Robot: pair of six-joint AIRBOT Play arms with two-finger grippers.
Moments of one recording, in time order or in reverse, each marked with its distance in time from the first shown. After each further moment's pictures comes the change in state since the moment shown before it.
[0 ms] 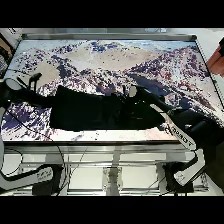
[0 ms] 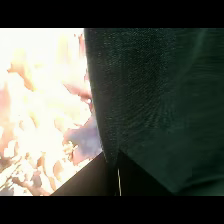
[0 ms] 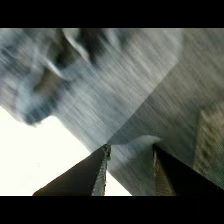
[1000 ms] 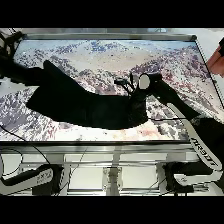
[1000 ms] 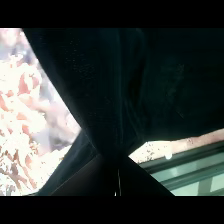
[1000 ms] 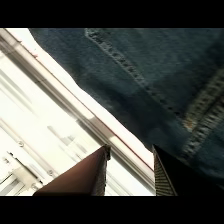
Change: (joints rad) left arm -0.200 0.031 0.574 0.049 -0.435 -0.252; right arm -0.028 0.252 0.060 -0.176 0.079 -0.006
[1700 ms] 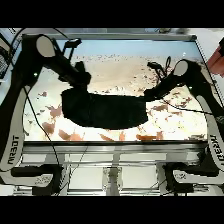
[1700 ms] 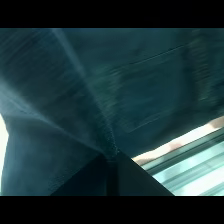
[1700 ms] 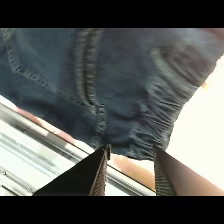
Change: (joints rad) left arm -0.425 -0.191 0.106 0.067 0.131 -0.201; right arm -0.347 0.100 0.000 -0.010 0.027 0.001
